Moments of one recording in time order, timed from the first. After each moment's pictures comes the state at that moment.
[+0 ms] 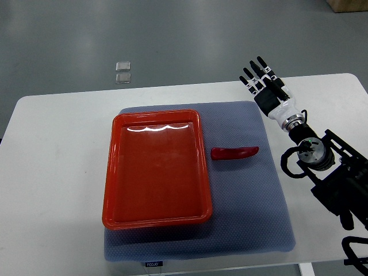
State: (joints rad) left arm -0.05 0.00 0.07 -0.27 0.12 -0.01 0.07; right arm 0.59 -0.10 1.07 0.77 -0.10 0.27 0.22
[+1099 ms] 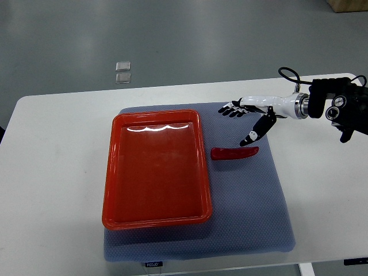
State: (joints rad) left arm -0.05 0.00 0.07 -0.27 0.12 -0.01 0.07; right arm 1.09 -0.56 0.08 1.04 -0.97 0.33 0.19
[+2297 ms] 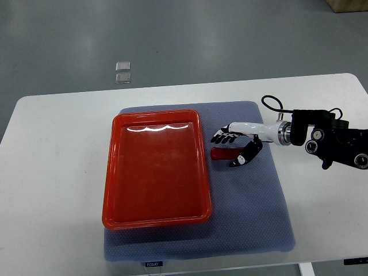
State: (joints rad) left arm -0.05 0.00 0.07 -0.27 0.12 -0.01 0.07; right arm 1.00 -0.48 0.02 1.08 -1.04 0.15 0.16
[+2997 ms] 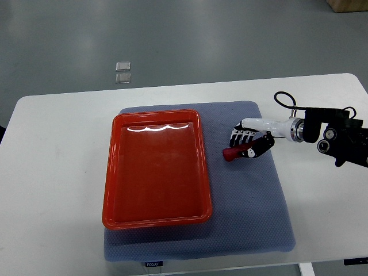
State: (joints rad) left arm -0.05 0.00 0.07 -0.27 0.12 -0.01 0.07; right arm 1.02 -0.55 0.01 1.09 -1.08 0.13 0.16
